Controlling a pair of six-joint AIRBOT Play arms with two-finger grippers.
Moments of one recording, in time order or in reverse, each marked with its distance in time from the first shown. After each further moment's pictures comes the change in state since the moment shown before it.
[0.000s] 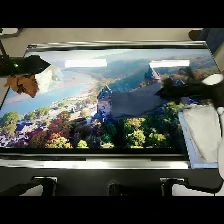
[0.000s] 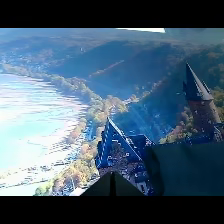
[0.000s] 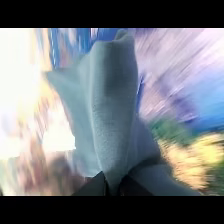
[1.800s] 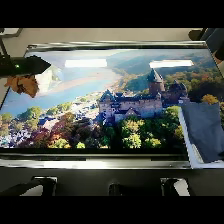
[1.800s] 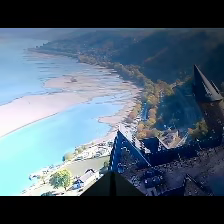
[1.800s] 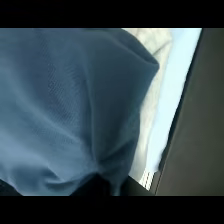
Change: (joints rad) left arm -0.009 0.000 -0.002 0.000 0.000 0.060; right arm -0.842 0.473 -0.480 -0.620 0.233 0.285
